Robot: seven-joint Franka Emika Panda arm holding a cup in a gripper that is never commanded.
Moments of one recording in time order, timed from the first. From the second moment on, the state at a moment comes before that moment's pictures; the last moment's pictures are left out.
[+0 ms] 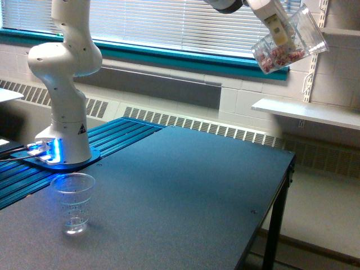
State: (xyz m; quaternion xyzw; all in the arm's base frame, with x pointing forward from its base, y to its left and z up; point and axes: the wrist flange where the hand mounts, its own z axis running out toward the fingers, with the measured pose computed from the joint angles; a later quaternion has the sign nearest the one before) arm 0.639 -0.125 0.548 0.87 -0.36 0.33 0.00
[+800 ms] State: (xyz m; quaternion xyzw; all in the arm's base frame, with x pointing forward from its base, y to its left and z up) arm 0.511 -0.217 0.421 0.83 -0.52 0.21 0.04
